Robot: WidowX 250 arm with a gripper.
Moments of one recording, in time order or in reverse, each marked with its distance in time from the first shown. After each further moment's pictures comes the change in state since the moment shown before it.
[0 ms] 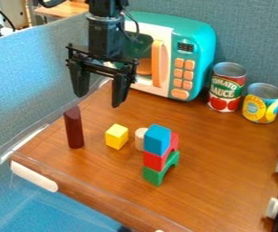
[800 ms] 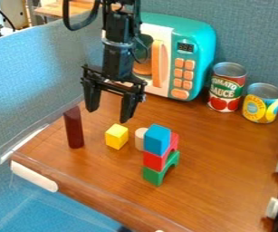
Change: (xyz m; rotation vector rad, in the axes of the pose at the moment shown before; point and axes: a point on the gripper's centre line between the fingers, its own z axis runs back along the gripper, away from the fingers) arm 0.025 -0.005 -0.041 0.019 0.075 -0.036
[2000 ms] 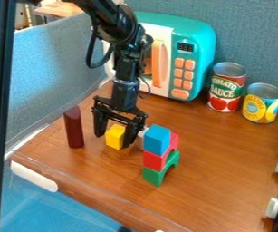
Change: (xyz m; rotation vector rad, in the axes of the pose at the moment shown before) arm 0.038 0.003 -0.072 0.011 0.081 -0.039
